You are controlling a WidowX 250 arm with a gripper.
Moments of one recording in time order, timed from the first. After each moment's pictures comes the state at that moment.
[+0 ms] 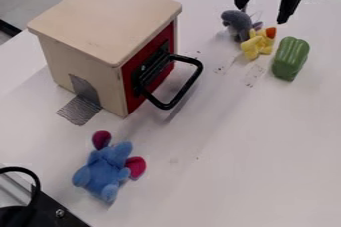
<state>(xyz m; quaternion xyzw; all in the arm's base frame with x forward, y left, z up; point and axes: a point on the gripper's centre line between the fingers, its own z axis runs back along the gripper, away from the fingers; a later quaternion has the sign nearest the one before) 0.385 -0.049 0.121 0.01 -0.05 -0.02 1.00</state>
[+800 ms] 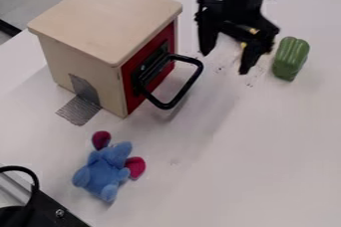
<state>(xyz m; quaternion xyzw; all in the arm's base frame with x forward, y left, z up) 0.320 -0.022 0.078 0.02 -0.02 -0.02 1.00</state>
